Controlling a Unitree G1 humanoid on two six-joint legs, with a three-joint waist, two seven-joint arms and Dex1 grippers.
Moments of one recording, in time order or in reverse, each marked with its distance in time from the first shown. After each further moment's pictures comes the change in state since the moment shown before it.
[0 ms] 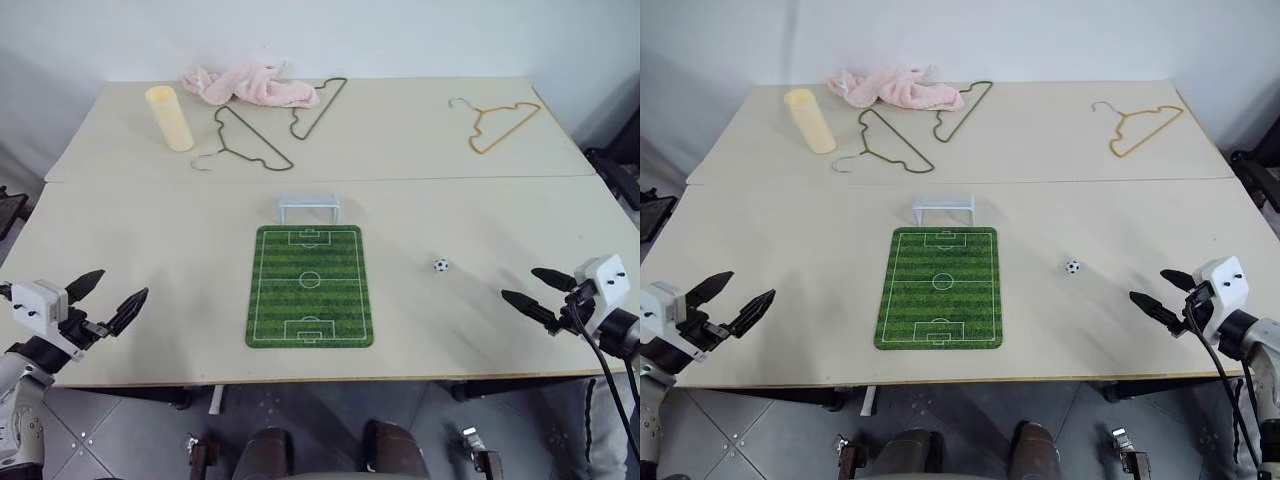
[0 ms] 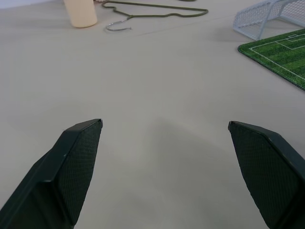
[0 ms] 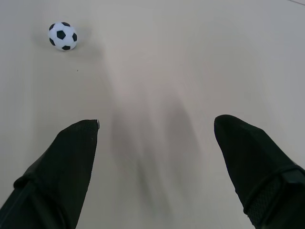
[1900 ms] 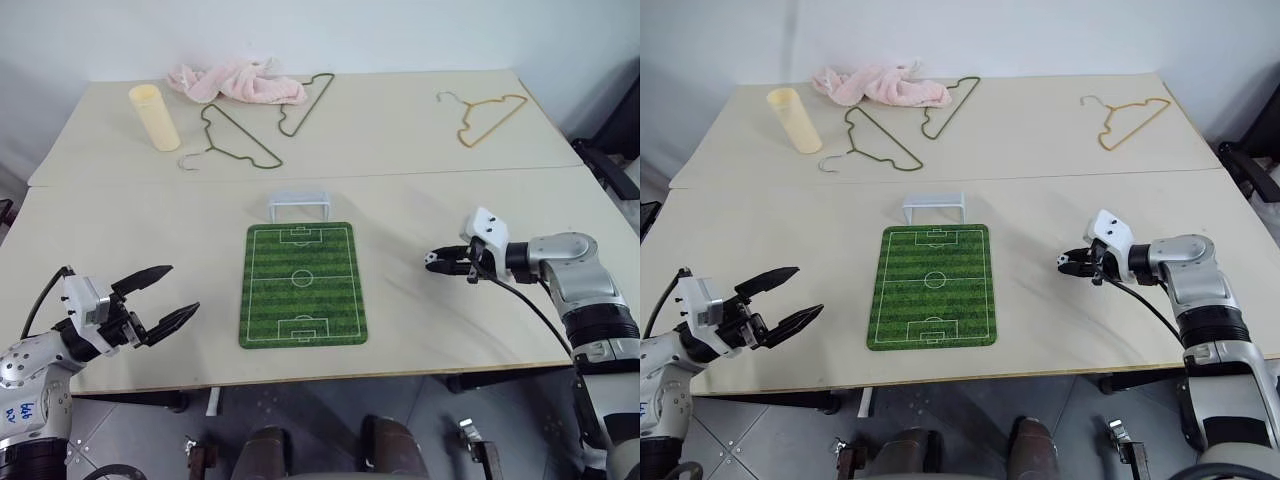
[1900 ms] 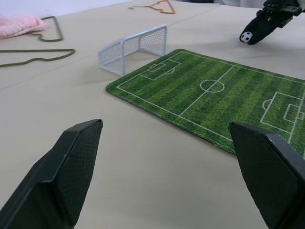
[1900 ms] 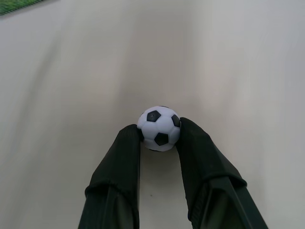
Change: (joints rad) left arm -0.095 0.005 -0.142 0.011 -0.059 -0.100 -0.381; right arm -0.604 0.071 0.479 0.258 -0.269 -0.008 0.273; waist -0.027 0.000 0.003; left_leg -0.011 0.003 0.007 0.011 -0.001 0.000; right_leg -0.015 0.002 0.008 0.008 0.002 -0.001
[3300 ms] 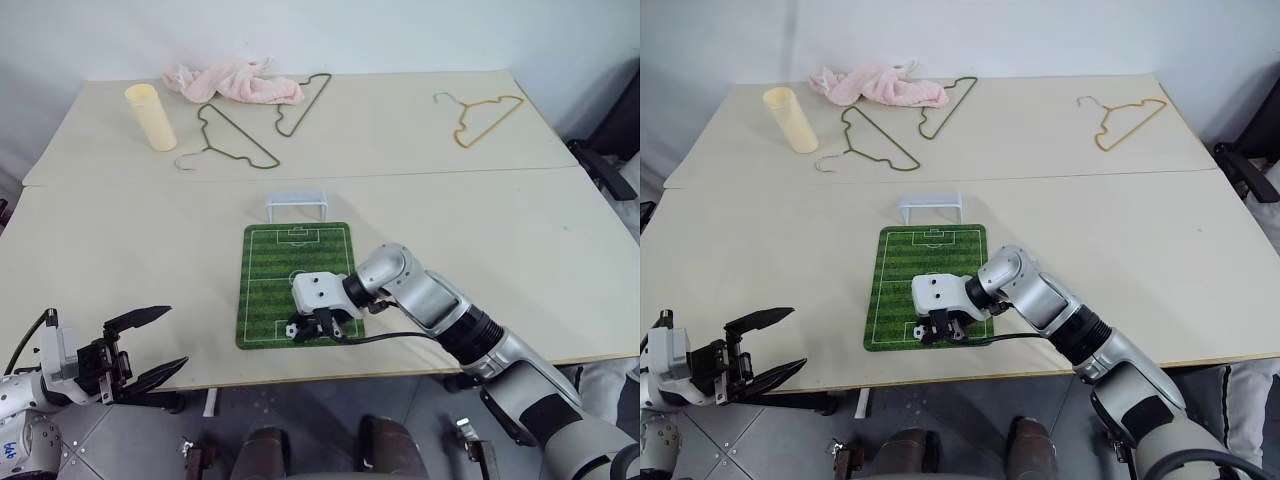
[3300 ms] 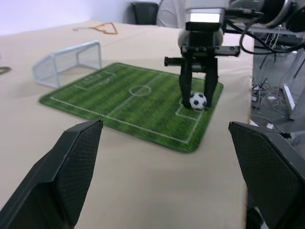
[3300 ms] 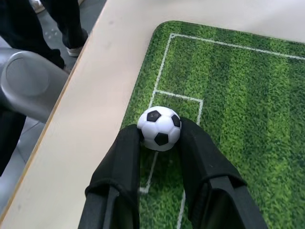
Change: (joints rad) left arm 0.131 -0.020 0.055 0.047 -0.143 -0.131 -0.312; right arm -0.117 0.368 0.538 -0.452 -0.080 0.229 0.051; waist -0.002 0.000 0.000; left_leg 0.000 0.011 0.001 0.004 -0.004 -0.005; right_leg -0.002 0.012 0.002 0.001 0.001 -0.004
